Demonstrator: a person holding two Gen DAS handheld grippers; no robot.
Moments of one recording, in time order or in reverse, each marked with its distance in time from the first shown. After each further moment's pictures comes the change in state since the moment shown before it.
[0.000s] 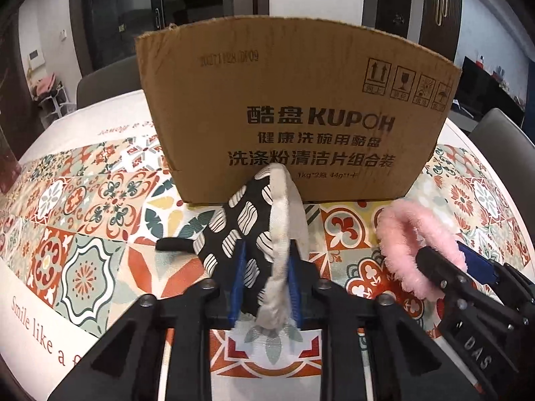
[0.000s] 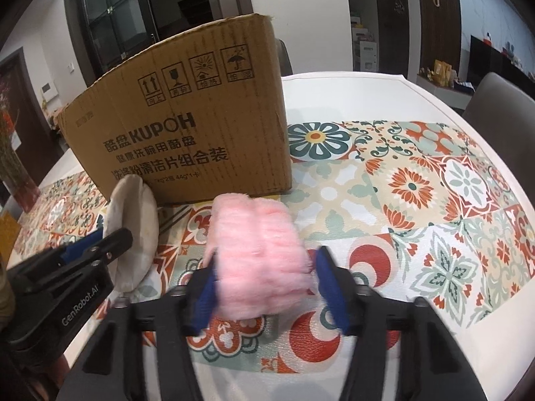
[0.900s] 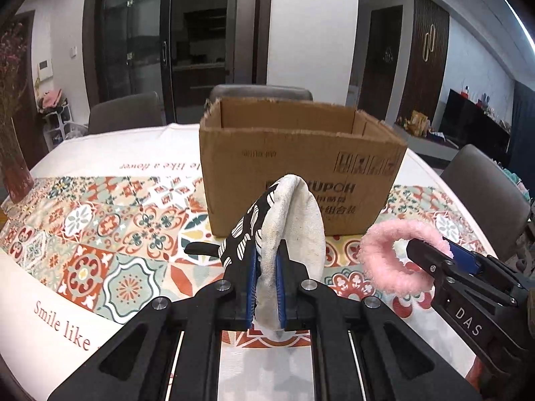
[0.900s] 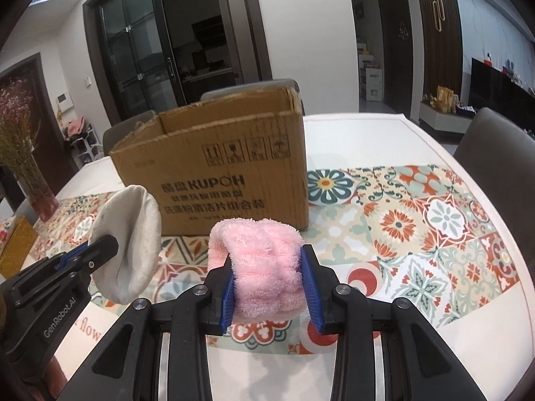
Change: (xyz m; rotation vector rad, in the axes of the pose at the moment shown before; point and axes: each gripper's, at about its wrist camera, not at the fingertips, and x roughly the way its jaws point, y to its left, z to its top) left arm -0.091 0.024 0.001 -0.028 -0.165 -0.054; right arm -0.067 0.022 0.018 -0.044 -0.126 0.014
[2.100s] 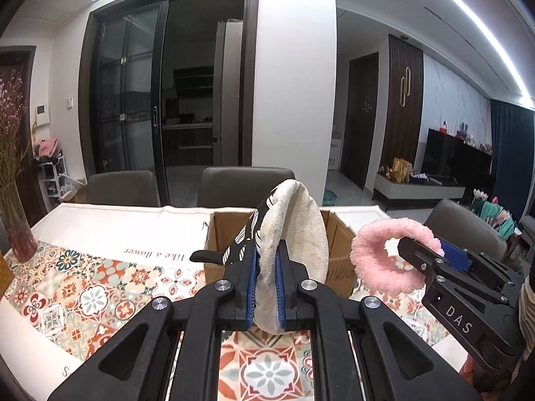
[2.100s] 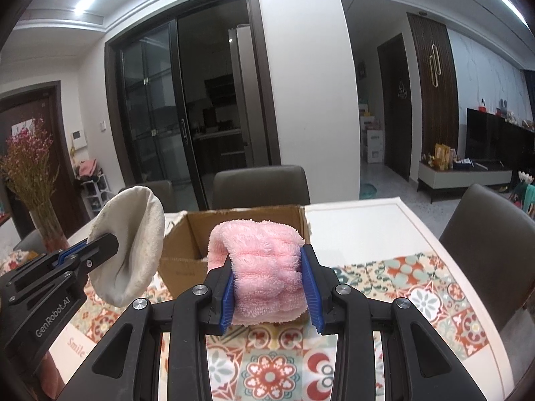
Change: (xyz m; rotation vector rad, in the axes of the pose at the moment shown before) left arm -0.081 -0.002 0.077 0.049 -0.265 -0.051; right arm -0.072 0.014 0.076 -0.039 -0.283 0.007
